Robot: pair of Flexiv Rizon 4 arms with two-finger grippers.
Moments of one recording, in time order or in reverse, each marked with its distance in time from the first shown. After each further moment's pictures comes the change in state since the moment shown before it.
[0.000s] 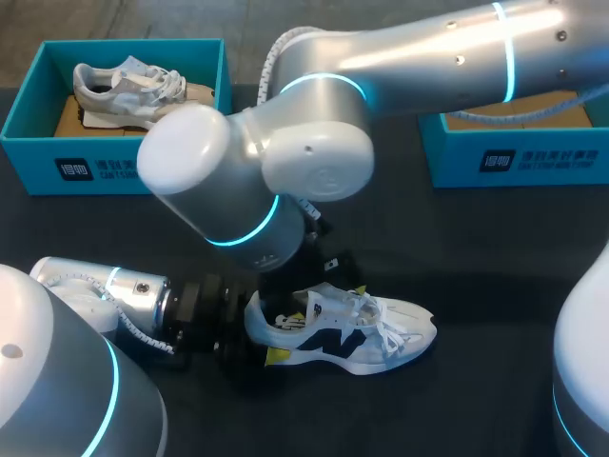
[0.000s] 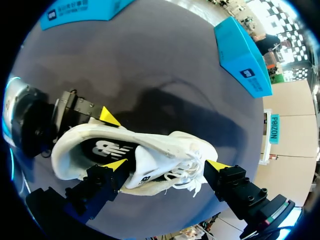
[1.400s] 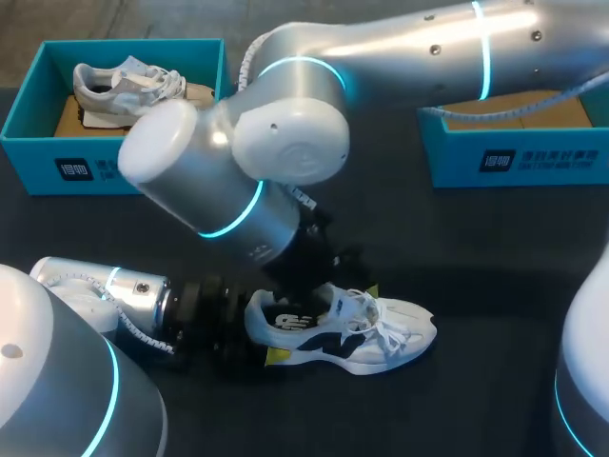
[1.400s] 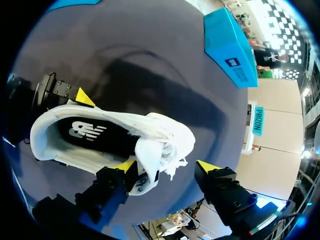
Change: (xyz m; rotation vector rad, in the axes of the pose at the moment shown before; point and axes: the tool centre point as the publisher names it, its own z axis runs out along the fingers) left arm 0.000 0.000 0.000 0.000 0.000 0.000; right arm -0.035 -0.024 -0.012 0.131 -0.136 -0.013
